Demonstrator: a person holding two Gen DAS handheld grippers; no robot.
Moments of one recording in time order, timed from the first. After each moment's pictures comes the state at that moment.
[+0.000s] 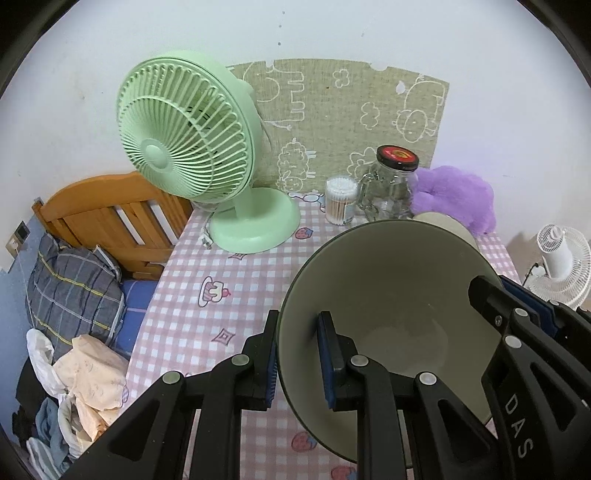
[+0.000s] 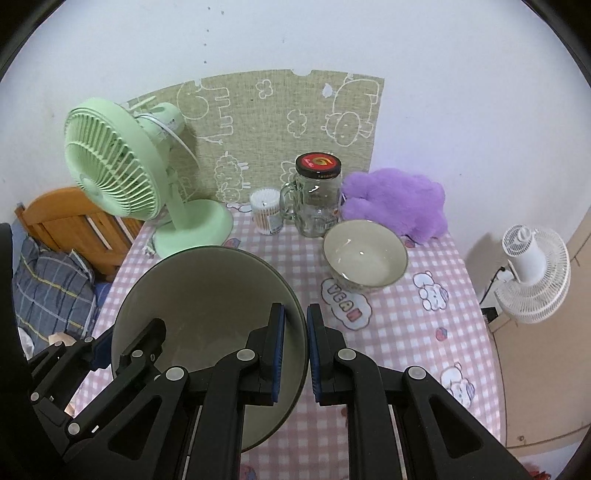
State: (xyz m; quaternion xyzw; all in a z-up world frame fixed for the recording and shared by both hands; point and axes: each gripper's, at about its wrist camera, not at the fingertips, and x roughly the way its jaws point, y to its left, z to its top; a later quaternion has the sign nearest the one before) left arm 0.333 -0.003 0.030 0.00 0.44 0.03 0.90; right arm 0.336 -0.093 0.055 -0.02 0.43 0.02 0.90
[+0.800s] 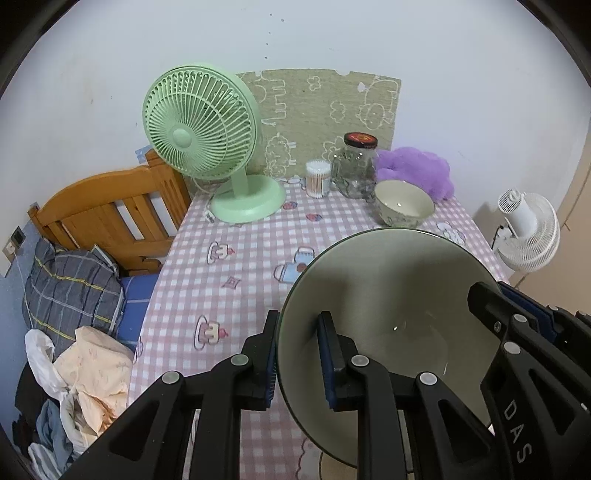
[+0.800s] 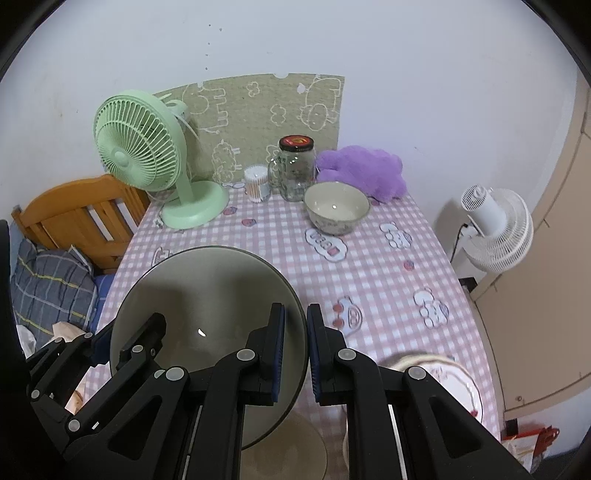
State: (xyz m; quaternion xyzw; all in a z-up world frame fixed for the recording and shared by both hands) left arm 0.217 0.011 0.037 0.01 0.43 -0.02 0.90; right arm 0.206 -0.082 0.068 0.00 0.43 -0.04 0.90
